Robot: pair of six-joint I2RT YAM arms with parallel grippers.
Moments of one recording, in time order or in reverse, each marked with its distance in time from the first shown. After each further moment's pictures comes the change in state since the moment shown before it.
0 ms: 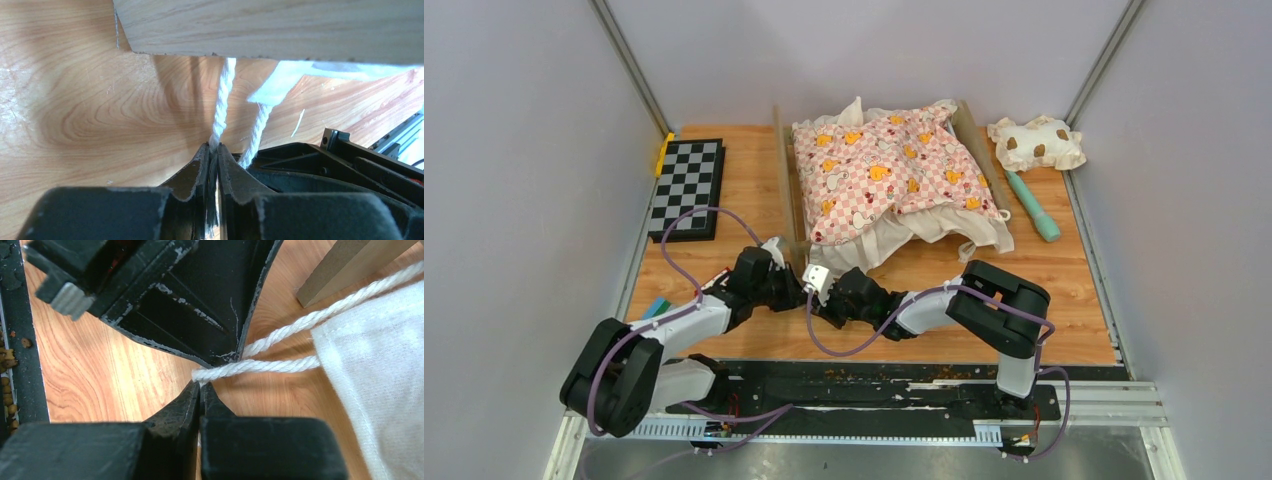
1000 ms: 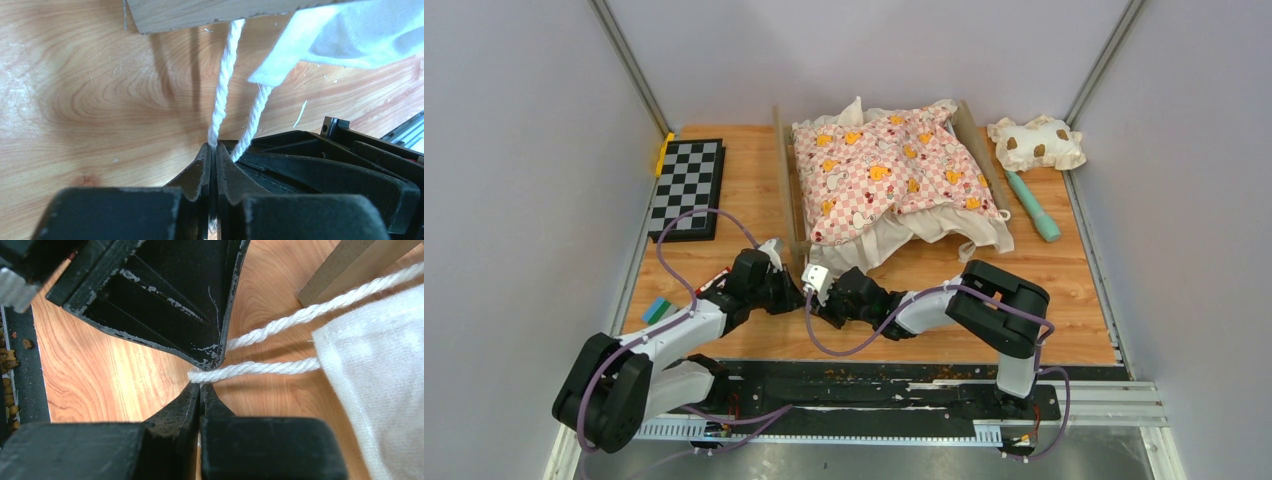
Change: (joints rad) left arm -0.005 -0.089 0.000 -0.101 -0.021 0.000; right arm 0.000 0.002 0.005 -0.005 -0.004 0.000
